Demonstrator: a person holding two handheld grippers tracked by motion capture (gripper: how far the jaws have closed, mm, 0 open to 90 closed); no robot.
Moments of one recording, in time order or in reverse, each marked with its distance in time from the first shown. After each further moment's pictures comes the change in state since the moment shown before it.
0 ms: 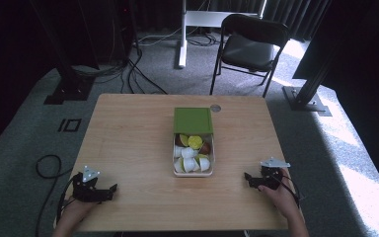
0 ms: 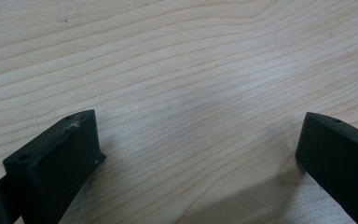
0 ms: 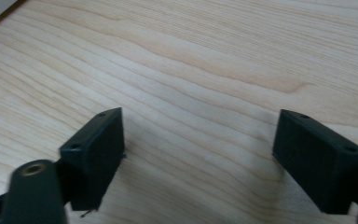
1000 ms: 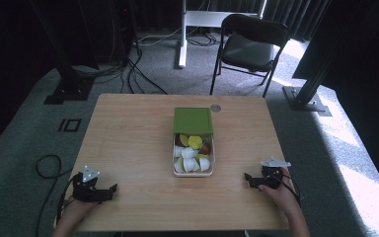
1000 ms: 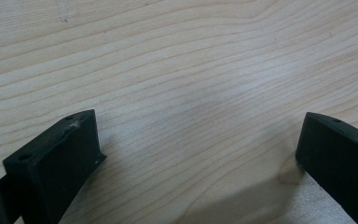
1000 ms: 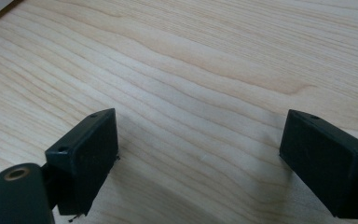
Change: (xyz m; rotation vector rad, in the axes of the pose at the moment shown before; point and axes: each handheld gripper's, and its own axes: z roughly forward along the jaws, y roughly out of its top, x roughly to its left) left arm 0.000 0.000 0.000 0.001 0.000 0.001; right arm -0.006 -0.001 0.002 0.001 0.024 -0.020
